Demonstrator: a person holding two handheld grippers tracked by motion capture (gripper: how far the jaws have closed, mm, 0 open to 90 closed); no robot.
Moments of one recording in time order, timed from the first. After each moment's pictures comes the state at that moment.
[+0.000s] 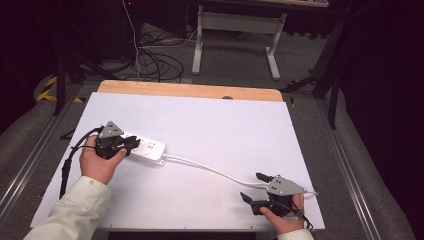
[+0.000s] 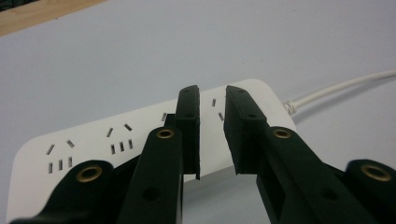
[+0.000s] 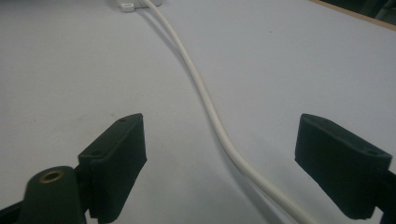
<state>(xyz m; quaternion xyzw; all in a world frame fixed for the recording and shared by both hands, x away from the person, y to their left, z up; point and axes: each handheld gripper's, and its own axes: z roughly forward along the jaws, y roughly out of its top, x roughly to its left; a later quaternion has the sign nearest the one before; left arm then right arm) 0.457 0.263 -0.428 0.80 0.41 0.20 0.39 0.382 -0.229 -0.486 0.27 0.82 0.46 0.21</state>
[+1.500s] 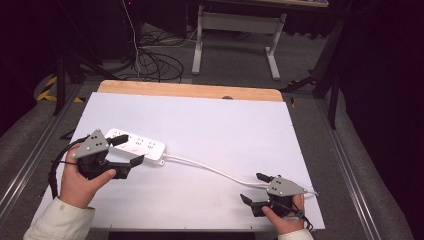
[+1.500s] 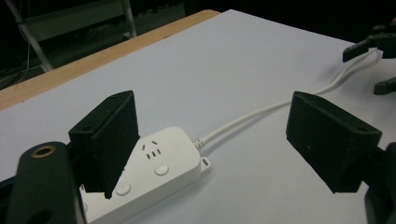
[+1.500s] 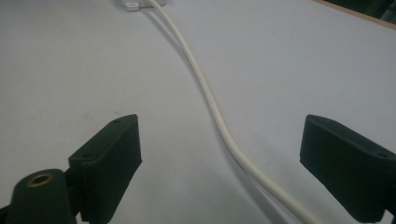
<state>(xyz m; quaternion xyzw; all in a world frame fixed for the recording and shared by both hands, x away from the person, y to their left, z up) 0.392 0.260 -0.391 0.78 0.31 0.21 0.50 0.381 -0.230 -0.487 0.26 0.82 0.47 0.21</state>
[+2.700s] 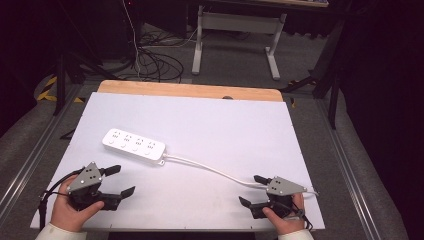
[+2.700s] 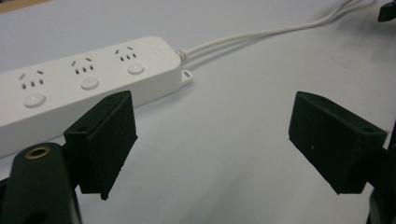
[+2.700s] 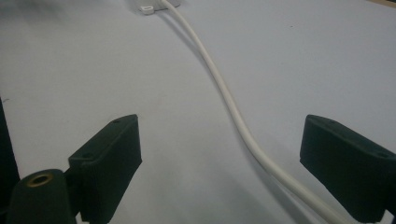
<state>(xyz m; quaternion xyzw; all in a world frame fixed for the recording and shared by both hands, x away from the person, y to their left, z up) 0.355 0.285 -0.463 0.80 0.32 0.17 0.48 0.379 -0.228 -0.485 0.27 0.82 0.48 0.17</state>
